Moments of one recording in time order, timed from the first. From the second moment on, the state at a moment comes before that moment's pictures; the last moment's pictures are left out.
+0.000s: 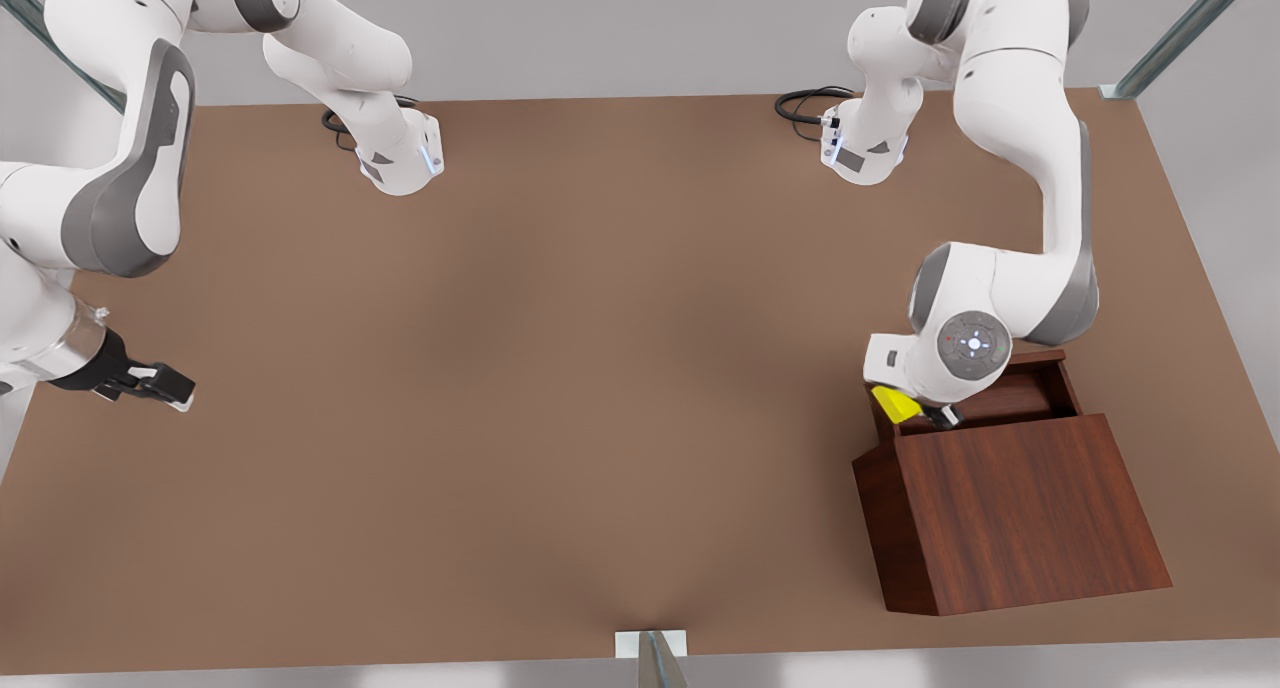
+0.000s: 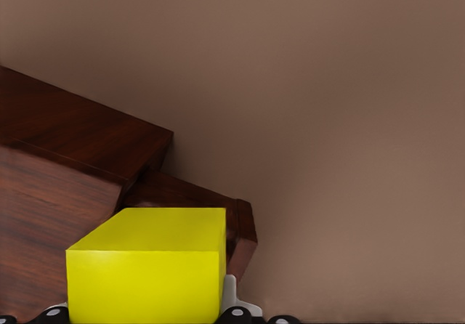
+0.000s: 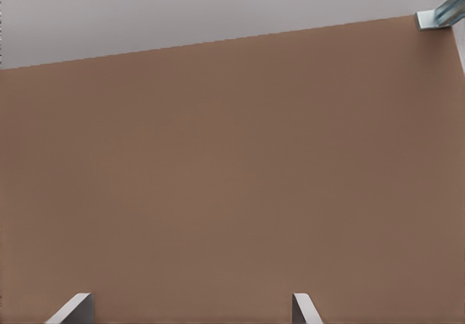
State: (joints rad) left arm -0.20 0.44 -0.01 -1.46 0.19 1.72 0.88; right arm -0.16 0.28 0.06 -1.32 -0.08 1.71 0.07
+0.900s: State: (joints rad) left arm -0.20 0.43 0.17 -1.53 0.16 1.75 1.26; right arm -0.16 0.28 0.06 -1.32 -0.08 1.71 0.07
